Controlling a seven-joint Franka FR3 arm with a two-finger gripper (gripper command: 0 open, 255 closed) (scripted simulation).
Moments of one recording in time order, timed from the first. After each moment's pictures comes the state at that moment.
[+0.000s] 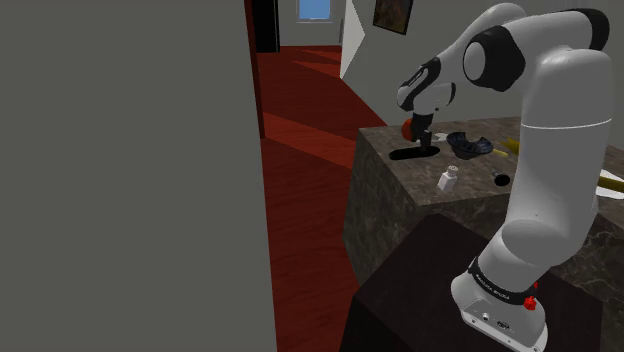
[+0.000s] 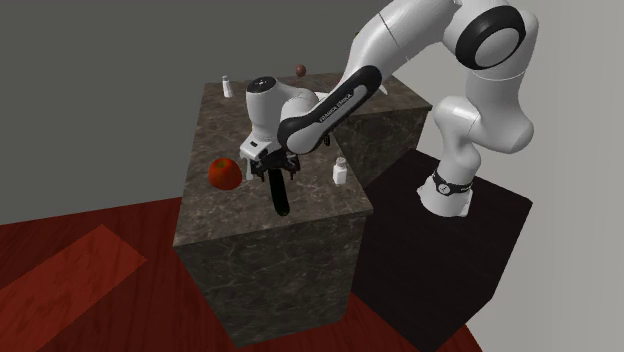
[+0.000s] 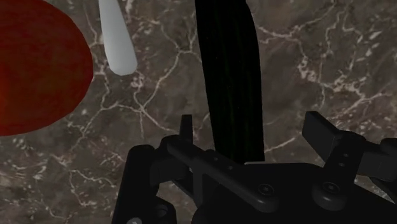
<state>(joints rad) -0.10 0.39 -0.65 -2.01 0.12 2.30 -1.66</state>
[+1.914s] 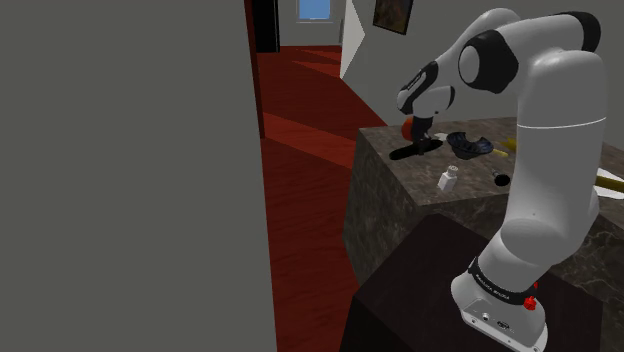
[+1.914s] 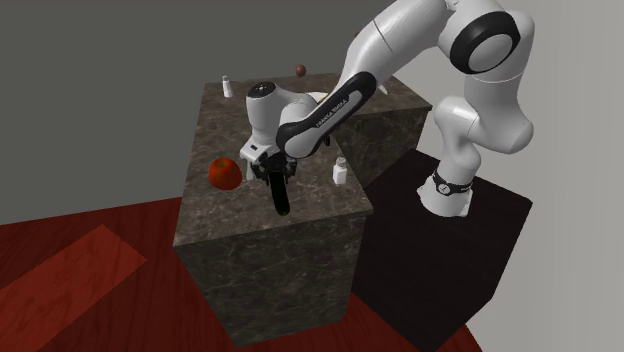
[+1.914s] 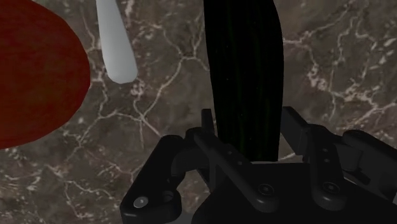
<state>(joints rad) -0.12 0.42 -0.63 -2.00 0.14 2.33 -1.69</state>
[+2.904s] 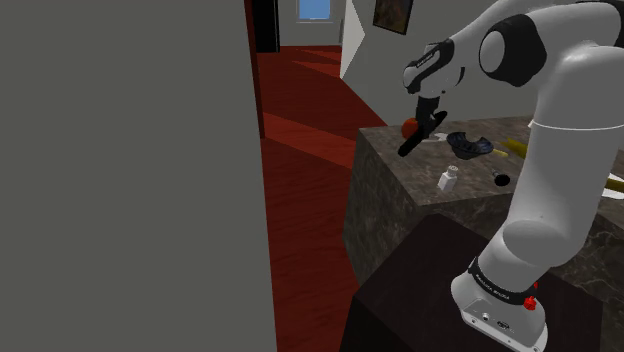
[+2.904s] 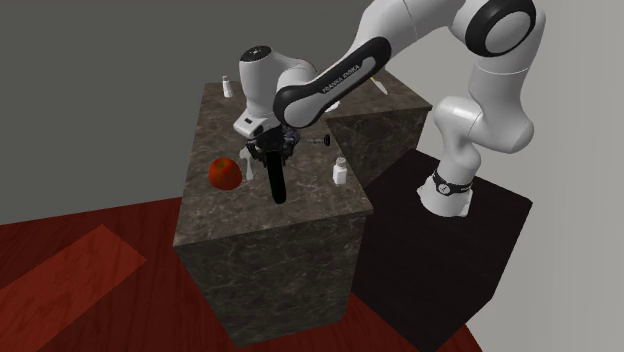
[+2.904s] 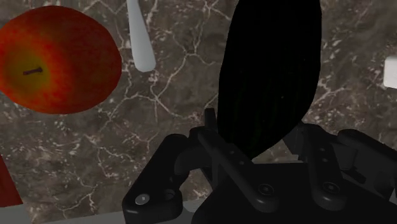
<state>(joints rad) -0.08 0.30 -0.69 -1.94 0.06 2.16 -1.65</state>
